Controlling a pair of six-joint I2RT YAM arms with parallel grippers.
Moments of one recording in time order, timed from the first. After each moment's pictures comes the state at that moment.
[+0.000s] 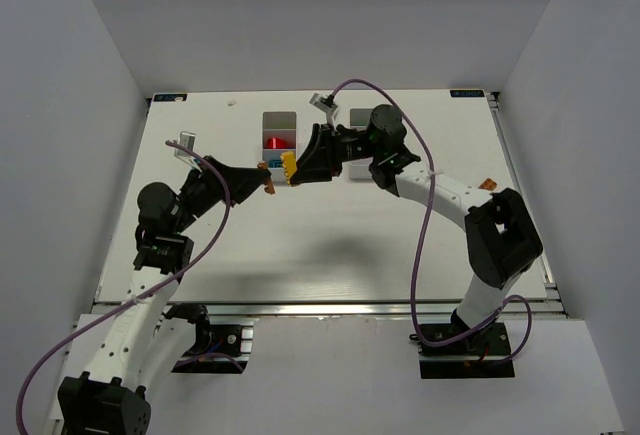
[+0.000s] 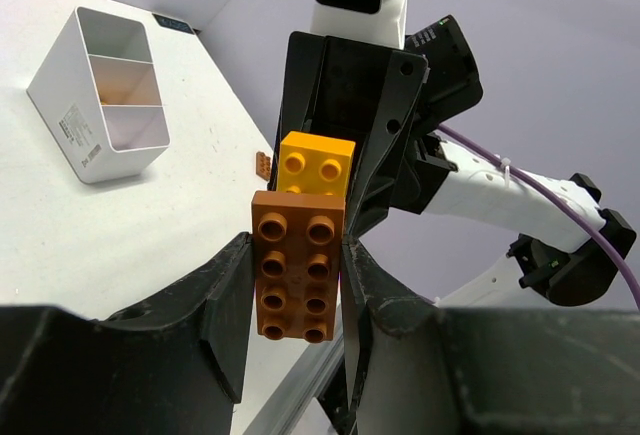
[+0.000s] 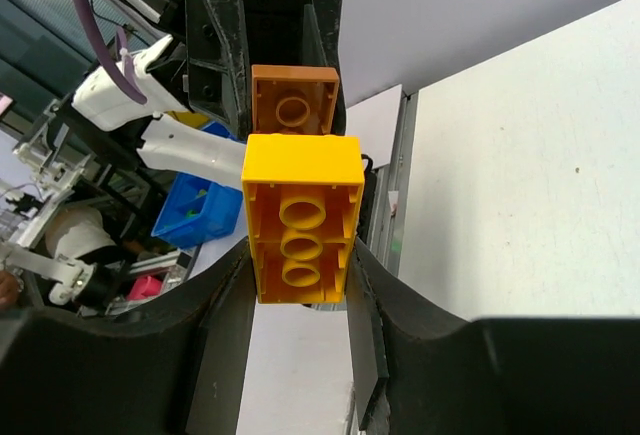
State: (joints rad) left arm -0.17 0.76 0.61 0.34 0.65 -0.93; right arm 0.64 1.73 1.26 0.70 -1.20 0.87
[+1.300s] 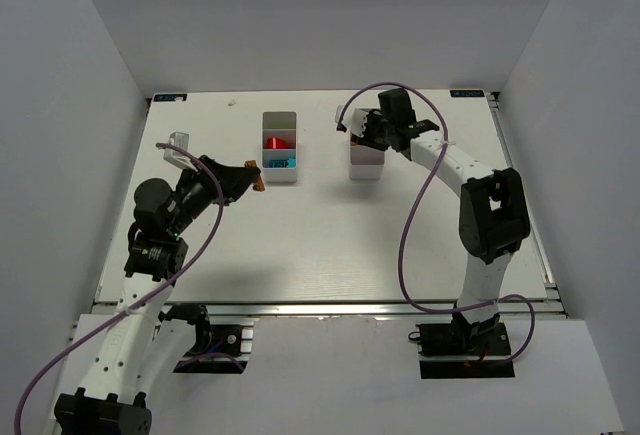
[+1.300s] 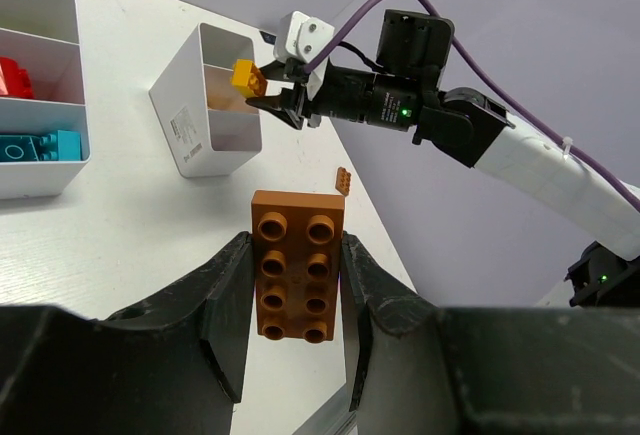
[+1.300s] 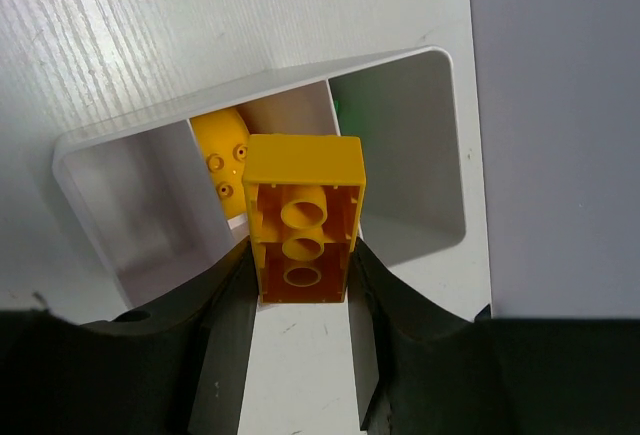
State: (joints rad) left arm -0.16 0.71 0.70 0.04 0.49 -0.78; right arm 0.42 1.90 1.52 -0.30 -0.18 -1.03
